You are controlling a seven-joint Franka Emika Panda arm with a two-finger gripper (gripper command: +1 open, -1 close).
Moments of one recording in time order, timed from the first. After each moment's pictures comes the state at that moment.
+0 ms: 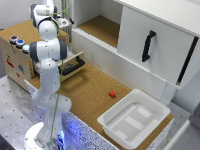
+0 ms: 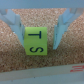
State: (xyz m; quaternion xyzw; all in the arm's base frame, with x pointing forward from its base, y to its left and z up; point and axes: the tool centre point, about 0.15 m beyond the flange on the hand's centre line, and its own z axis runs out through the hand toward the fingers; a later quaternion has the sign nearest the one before) arm 0.365 0.451 0.426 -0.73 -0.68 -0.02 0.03
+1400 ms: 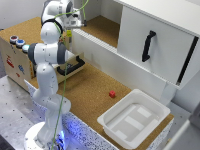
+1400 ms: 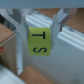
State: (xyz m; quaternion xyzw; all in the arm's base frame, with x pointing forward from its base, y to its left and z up) arm 0.504 0.293 0.491 -0.95 -0.27 -0.12 -0.04
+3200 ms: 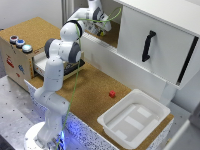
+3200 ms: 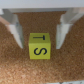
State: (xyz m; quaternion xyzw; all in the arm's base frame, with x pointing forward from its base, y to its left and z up) arm 0.691 0.187 0.475 -0.98 0.03 -0.21 -0.01
